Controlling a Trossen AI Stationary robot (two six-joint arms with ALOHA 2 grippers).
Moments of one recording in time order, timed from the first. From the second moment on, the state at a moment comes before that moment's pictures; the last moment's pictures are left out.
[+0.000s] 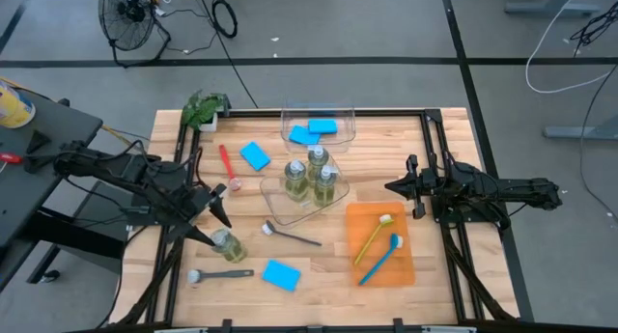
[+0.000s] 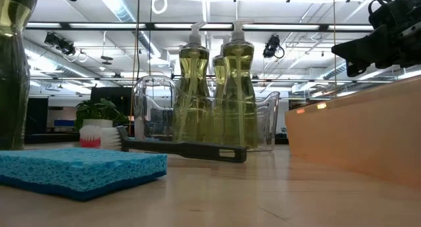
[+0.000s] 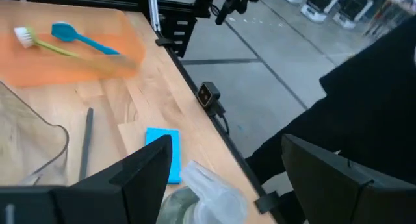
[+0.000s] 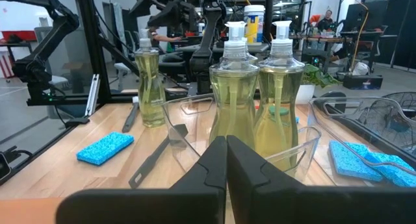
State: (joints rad) left arm -0.30 0.66 0.76 -0.48 0.36 -0.23; right arm -0.03 0.02 0.02 0.01 -0.04 0.02
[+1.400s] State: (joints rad) left arm -0.51 0.74 0.91 -0.84 0.03 -0.61; right arm -0.03 0.02 0.02 0.01 -0.04 0.02
